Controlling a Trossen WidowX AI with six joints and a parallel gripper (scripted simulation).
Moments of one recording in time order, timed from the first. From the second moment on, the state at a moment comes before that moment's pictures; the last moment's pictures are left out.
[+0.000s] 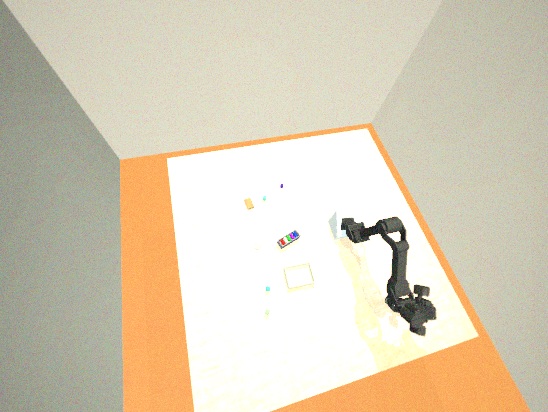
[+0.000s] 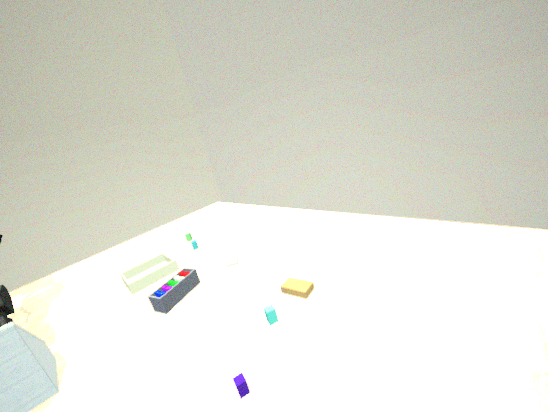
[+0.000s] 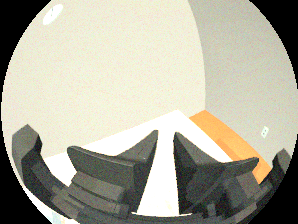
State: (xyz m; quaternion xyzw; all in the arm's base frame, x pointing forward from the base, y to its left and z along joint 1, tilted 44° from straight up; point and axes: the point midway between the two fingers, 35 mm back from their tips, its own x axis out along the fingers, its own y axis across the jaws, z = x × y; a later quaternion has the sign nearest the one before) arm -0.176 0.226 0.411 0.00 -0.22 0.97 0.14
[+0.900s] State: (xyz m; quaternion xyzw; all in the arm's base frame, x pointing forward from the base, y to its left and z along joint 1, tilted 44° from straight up) arm 0.165 0.333 0.256 0.06 0.36 0.70 0.62
